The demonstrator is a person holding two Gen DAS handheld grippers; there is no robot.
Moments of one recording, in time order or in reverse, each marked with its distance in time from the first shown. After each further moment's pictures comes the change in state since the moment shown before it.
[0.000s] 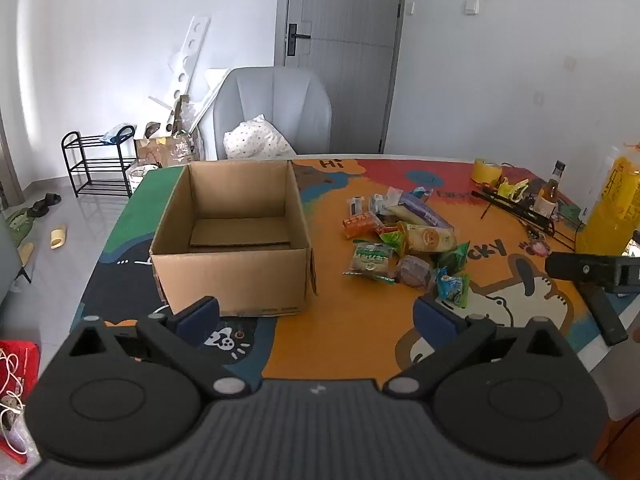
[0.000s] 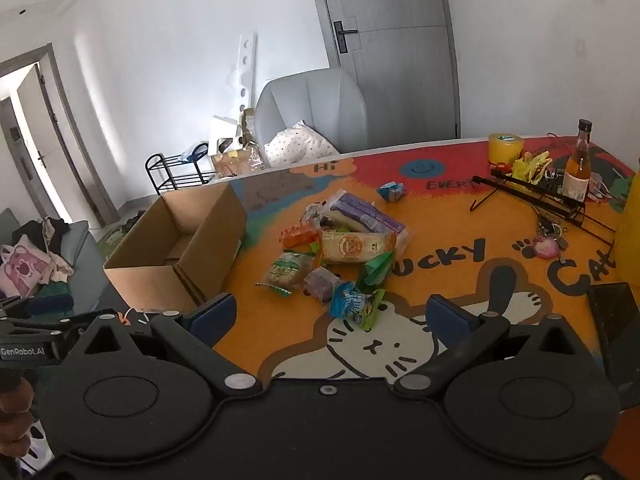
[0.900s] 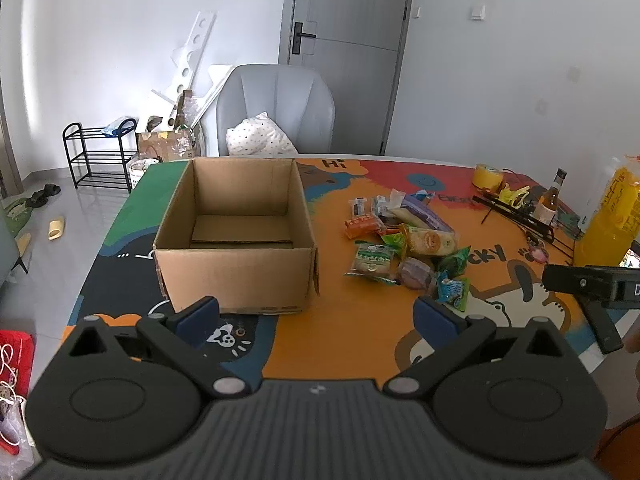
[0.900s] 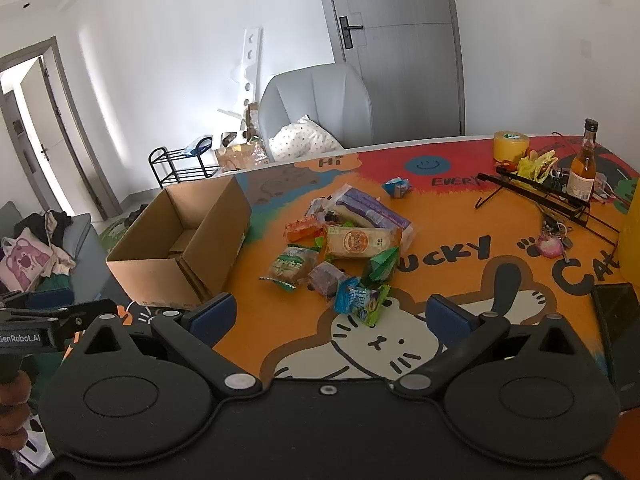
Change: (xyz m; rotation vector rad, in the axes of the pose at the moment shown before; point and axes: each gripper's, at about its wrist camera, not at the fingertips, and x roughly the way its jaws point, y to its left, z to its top) left arm -0.002 0.008 0.000 -0.037 0.000 -0.011; right arm 0.003 0.006 -0.004 -0.024 0.013 0.002
